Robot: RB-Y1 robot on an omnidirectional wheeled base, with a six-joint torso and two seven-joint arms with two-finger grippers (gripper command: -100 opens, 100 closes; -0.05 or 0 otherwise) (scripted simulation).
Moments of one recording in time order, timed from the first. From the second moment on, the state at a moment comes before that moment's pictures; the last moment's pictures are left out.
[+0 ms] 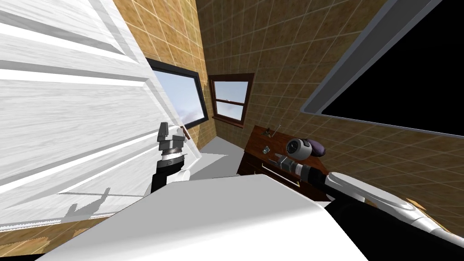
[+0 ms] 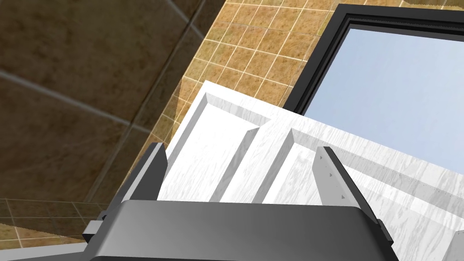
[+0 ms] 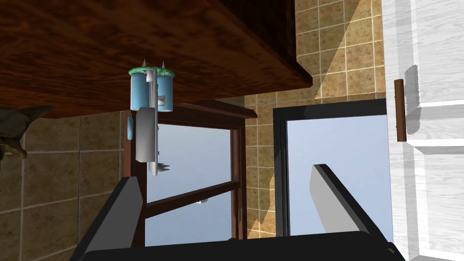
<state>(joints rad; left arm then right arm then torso) 0.51 -0.04 -0.01 -2.28 -0.02 -0.47 0.00 1.08 -1.20 -0.32 -2.02 0.46 -0.38 0.20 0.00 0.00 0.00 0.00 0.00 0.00</state>
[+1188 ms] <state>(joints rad) 0.51 -0.04 -0.01 -2.28 -0.02 -0.47 0.00 1.26 -1.57 -0.43 -1.86 0.58 -0.31 0.25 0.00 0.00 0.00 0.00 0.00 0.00</state>
